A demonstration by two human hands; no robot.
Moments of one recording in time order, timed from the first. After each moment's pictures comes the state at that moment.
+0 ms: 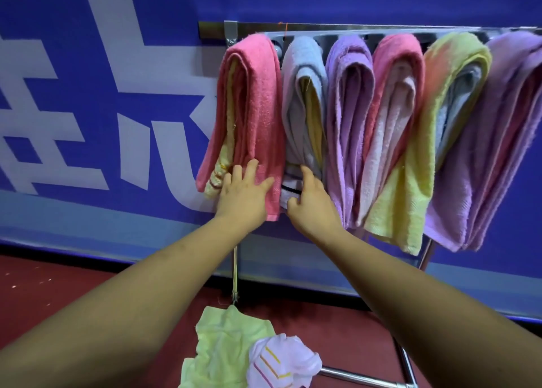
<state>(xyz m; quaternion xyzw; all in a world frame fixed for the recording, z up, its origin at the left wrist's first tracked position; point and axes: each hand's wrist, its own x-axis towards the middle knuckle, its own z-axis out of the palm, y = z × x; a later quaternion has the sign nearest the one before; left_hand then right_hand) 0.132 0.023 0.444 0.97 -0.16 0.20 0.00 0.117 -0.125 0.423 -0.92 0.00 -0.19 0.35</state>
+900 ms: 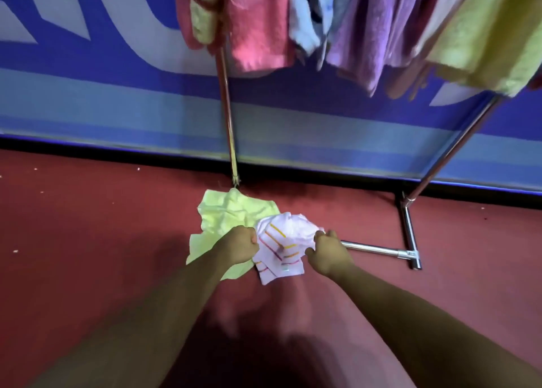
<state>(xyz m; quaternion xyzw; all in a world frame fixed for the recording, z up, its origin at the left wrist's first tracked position) 0.071 0.074 0.066 0.94 -0.08 -0.24 0.22 0.021 -0.155 0.057 -0.94 0.12 0.23 0.24</state>
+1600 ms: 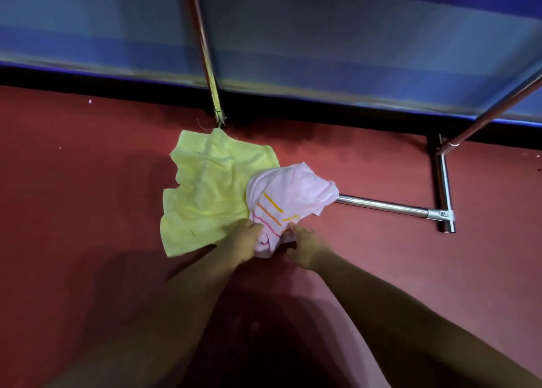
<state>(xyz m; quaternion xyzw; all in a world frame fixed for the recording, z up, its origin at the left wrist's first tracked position) 0.059 0.062 -0.148 0.92 -0.16 -0.35 0.10 0.023 -0.134 -0.133 -0.89 0.05 0.34 0.29</state>
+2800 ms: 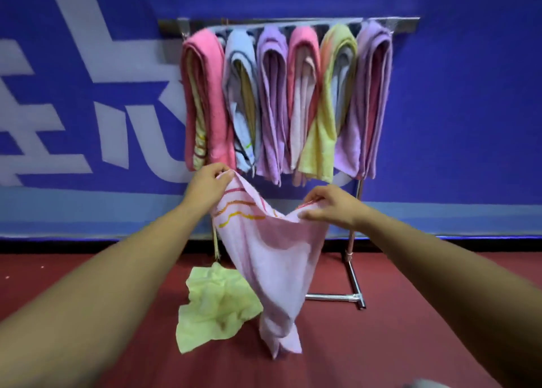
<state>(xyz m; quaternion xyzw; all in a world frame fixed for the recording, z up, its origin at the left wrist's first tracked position) -0.007 0.032 0.438 0.89 -0.15 0.14 0.40 -0.100 -0.248 0.421 -0.93 -0.06 -0.02 0.37</state>
